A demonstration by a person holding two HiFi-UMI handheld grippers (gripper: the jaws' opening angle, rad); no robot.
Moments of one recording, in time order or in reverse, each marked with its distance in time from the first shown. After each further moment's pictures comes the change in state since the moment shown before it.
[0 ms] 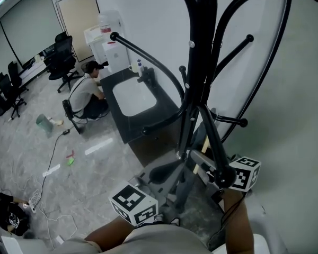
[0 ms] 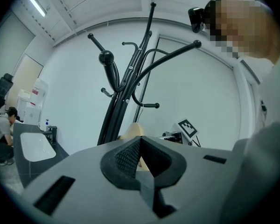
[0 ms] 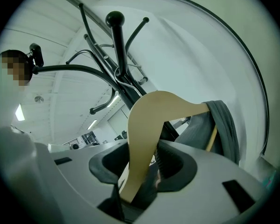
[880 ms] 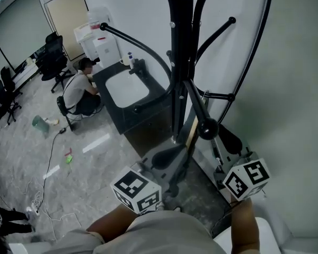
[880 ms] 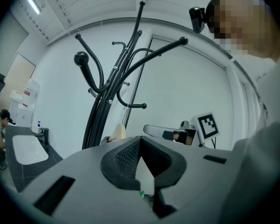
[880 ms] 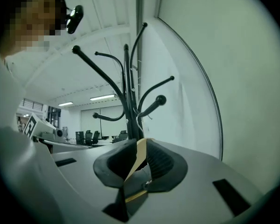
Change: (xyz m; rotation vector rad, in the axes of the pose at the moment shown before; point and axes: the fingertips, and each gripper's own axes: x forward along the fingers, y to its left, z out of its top) left arm 0.006 -0.036 0.006 0.040 -0.014 -0.074; right arm -0.083 0.033 0.054 -0.511 -0.264 -0.374
